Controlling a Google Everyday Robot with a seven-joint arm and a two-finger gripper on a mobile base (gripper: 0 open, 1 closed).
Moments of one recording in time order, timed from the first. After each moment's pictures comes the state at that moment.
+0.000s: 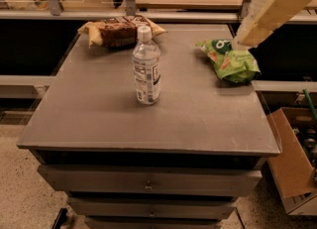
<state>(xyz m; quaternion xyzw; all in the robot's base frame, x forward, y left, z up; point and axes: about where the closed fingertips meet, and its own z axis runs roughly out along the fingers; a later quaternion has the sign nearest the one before) 0.459 -0.116 1.129 -0.66 0.60 -0.17 0.42</state>
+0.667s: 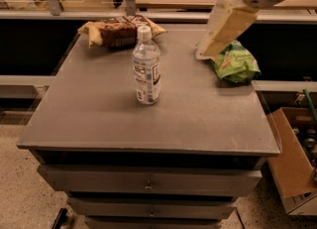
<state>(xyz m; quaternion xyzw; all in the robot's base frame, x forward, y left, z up) 0.489 -0.074 1.098 -0.68 0.56 -0.15 0.45</state>
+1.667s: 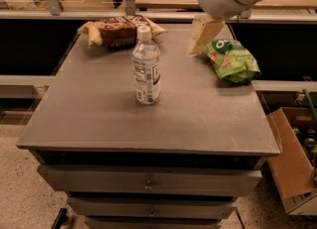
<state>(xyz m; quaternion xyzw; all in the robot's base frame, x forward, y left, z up) 0.577 -0.062 1.043 -0.73 0.50 -0.19 0.44</state>
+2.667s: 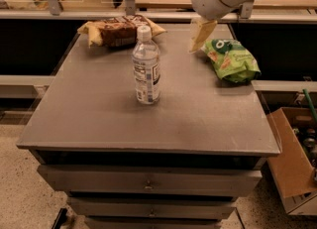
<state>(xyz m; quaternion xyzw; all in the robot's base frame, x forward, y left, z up) 0.638 -0.061 1.007 -0.77 0.45 -0.18 0.42</state>
